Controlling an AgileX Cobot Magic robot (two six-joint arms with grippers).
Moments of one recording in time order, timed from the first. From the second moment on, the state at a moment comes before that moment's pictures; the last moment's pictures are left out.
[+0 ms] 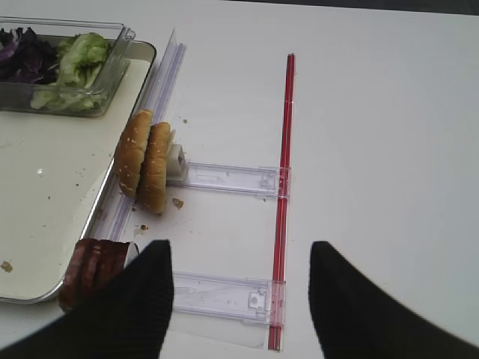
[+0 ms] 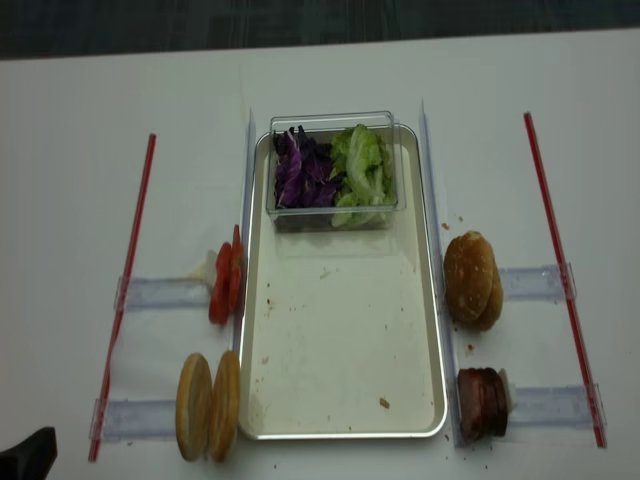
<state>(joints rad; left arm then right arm) 0.02 0.21 -0.56 -0.04 1.27 -0.08 0.04 -0.02 -0.47 0.10 1.12 -0.08</state>
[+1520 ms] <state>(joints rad) 0.02 0.78 -0.66 -0.04 1.25 -0.06 0.04 -0.02 -0.47 0.10 1.12 -0.08</state>
